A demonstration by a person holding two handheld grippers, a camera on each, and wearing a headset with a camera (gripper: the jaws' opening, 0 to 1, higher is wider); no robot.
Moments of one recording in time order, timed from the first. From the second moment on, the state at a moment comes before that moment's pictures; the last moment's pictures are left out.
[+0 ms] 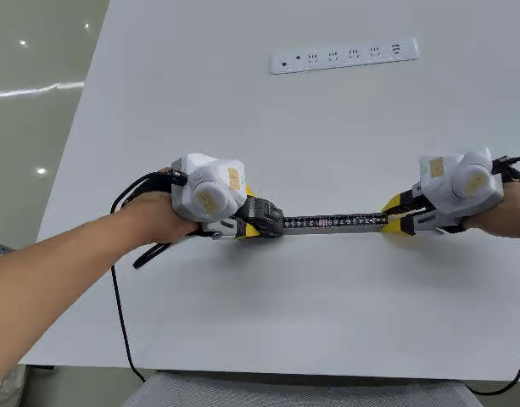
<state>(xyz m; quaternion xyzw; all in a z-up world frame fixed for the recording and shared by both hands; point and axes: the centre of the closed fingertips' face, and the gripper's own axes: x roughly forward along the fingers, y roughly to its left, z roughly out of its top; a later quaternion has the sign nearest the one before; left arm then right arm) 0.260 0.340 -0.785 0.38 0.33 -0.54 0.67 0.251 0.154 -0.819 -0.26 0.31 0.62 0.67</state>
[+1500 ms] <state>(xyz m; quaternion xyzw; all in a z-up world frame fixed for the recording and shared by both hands) 0.260 0.340 -0.785 0.38 0.34 -0.54 0.67 0.252 0.096 -0.818 -0.26 0.34 0.60 0.67</state>
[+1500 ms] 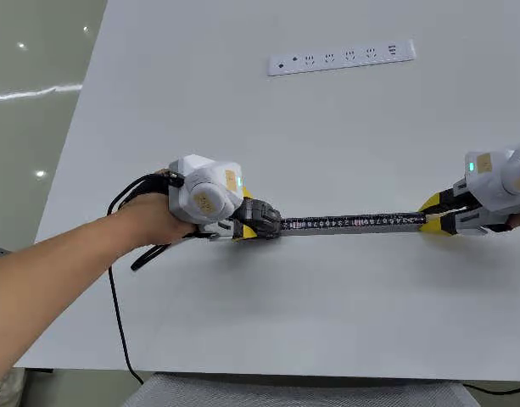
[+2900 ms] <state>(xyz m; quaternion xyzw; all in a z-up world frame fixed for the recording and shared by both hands) 0.268 0.347 -0.777 0.29 0.34 -0.47 0.76 0.254 0.098 -0.819 -0.27 0.36 0.56 0.69</state>
